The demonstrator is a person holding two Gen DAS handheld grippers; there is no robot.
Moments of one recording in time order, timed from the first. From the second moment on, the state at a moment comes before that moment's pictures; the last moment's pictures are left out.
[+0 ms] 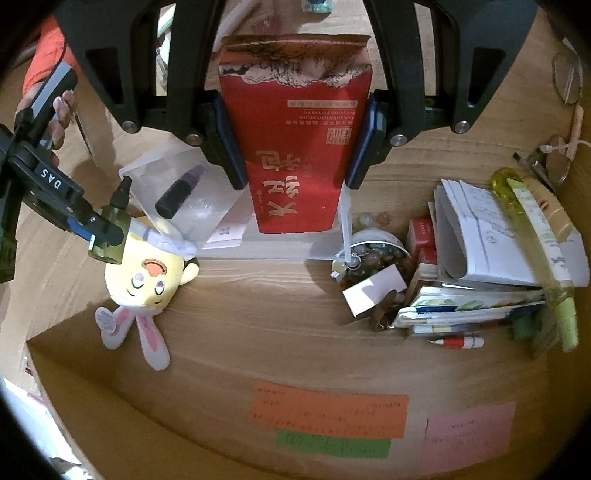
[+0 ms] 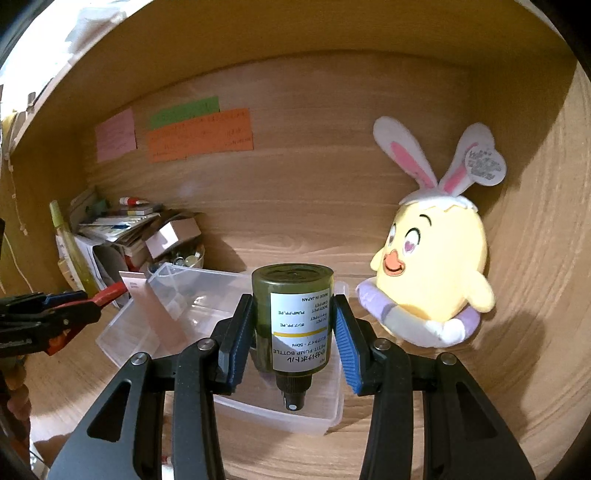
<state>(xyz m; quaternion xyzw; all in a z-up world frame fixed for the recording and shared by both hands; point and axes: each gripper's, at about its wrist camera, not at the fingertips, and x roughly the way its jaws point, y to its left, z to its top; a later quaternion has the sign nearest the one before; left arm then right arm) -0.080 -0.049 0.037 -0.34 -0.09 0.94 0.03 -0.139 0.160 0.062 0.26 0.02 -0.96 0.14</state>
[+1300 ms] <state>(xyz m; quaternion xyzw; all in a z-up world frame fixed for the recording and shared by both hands) -0.164 -0.019 -0.007 -0.41 -0.09 0.91 0.05 -0.173 0.143 0.024 0.31 0.02 -0.94 0.15</state>
